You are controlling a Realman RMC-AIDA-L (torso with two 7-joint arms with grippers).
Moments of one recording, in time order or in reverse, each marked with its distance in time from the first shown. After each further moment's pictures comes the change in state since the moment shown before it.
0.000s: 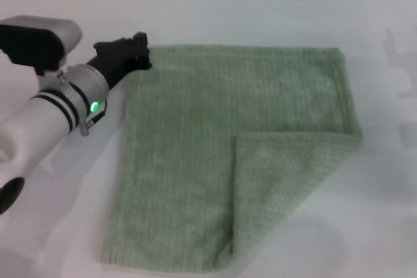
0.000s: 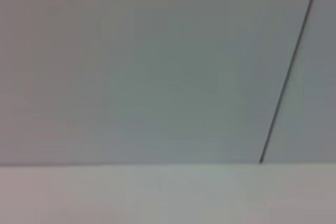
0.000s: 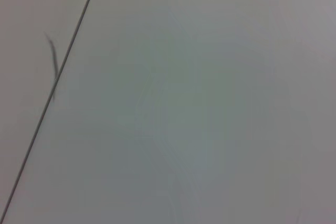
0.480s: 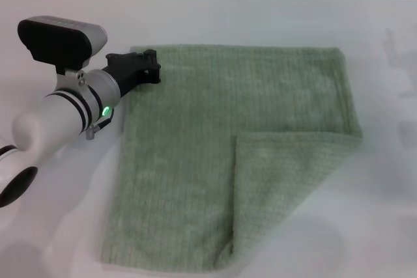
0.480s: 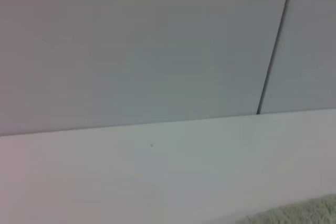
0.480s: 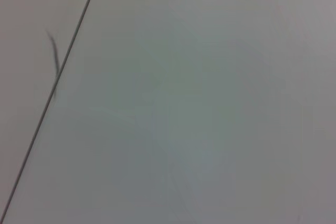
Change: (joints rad) left arm -0.065 -0.005 0.045 0.039 0.000 -0.111 0.009; right arm 0.003 -0.001 0.000 0.005 -0.002 0.003 -0.001
